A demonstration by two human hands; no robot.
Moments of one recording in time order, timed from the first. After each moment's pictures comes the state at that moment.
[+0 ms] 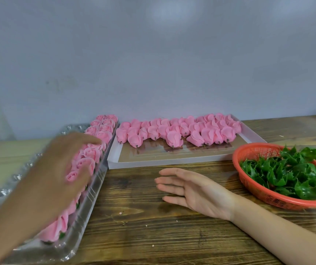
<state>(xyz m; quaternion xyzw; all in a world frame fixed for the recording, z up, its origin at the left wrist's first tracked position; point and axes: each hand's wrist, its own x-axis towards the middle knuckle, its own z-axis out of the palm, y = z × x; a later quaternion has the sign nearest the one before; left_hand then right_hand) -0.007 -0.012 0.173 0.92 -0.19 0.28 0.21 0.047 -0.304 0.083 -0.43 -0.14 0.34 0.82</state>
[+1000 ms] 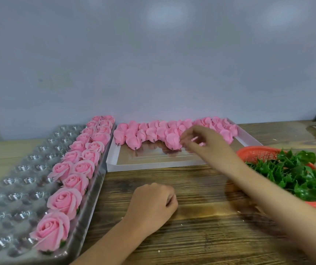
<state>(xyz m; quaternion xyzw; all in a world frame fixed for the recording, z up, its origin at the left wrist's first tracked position) 0.039 -0.131 0.073 0.94 -0.27 0.13 0.17 0.075 -0.311 0.152 -0.88 -0.14 -0.14 0.43</state>
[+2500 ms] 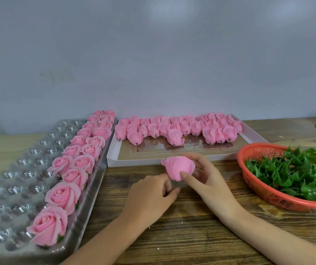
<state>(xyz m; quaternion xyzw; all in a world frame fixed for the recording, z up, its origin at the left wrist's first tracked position) 0.042 -0.131 0.072 0.95 -0.18 0.12 0.24 0.040 -0.299 0.070 -0.72 -0.14 -0.08 0.67</state>
